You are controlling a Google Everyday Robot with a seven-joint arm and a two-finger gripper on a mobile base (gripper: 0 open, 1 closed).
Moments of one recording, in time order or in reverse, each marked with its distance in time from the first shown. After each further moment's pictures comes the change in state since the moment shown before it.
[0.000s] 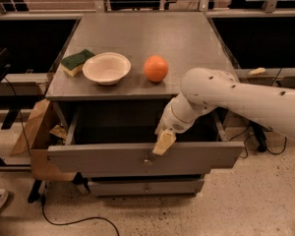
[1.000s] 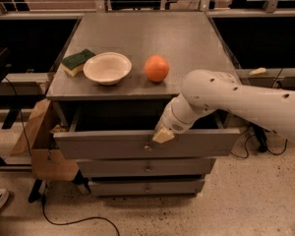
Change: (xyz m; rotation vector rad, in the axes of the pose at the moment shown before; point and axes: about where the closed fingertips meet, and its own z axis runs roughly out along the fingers) arm -0.001 -0.004 -0.007 0.048 -0.014 0.041
